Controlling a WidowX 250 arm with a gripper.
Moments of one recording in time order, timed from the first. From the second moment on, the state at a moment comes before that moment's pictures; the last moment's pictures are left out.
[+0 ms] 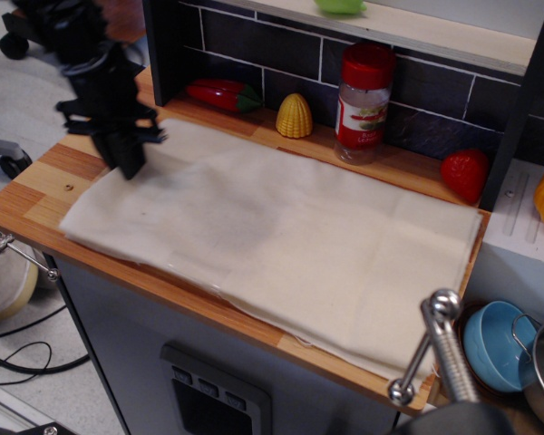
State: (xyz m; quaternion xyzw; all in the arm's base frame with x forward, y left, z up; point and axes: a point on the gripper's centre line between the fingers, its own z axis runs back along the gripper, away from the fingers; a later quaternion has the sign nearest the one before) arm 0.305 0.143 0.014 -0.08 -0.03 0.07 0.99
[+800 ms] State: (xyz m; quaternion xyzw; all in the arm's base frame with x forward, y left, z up) arm 0.305 0.038 0.107 -0.17 -0.05 0.10 0.98
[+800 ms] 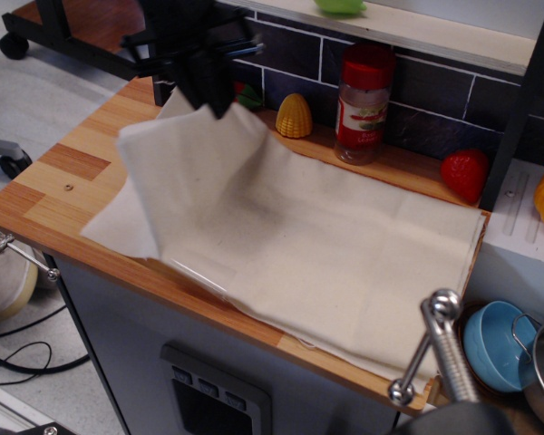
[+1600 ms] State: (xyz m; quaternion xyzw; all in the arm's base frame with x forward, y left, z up) arm 0.313 -0.132 0.064 -0.13 -0.06 0.17 0.98
